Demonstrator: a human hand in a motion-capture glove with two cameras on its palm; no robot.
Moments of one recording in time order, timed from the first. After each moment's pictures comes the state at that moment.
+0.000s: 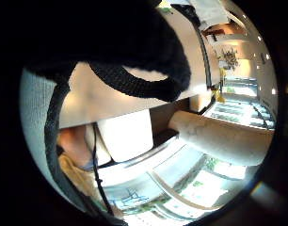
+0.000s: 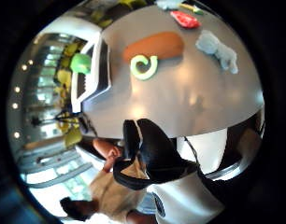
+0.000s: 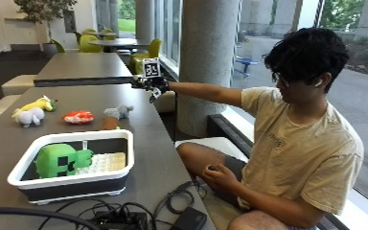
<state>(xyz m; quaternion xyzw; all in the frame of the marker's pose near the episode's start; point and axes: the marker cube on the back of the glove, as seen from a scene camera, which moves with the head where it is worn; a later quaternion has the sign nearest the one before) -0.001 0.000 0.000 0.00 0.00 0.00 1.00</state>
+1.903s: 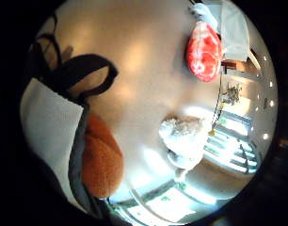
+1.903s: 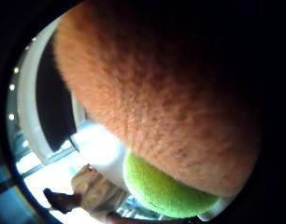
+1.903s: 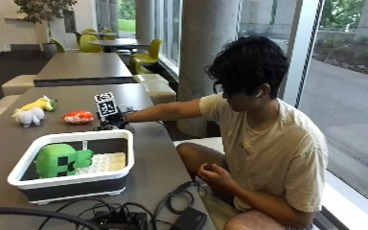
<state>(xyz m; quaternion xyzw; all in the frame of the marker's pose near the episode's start) -0.084 -0.226 0.121 -0.02 0.08 -0.15 0.98</state>
